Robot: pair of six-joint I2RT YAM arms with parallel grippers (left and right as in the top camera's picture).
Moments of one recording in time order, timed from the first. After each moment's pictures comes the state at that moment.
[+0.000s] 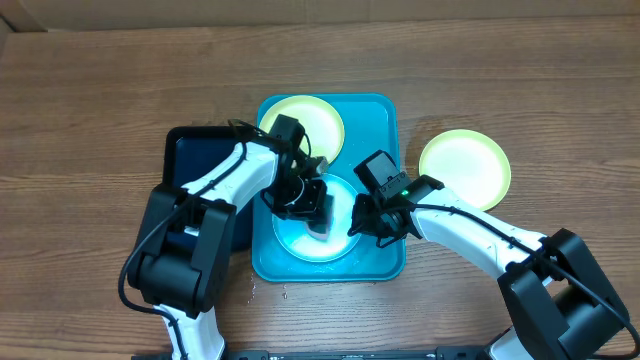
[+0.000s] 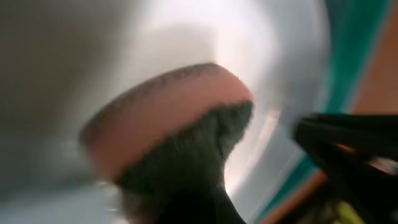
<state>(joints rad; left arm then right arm) -0.36 1.96 1.21 -0.85 0.61 -0.15 0.62 1.72 0.97 -0.55 -0.16 0.81</state>
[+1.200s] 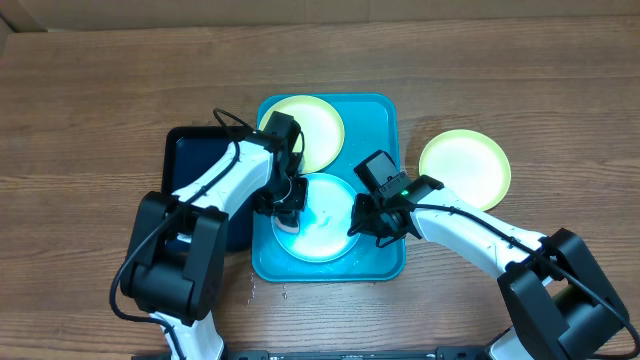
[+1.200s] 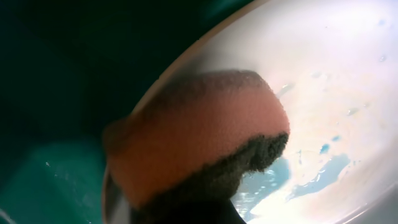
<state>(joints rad) -0.35 1.92 1.22 -0.91 0.19 -0.23 0.62 1.72 0.97 -0.55 -0.16 0.81</state>
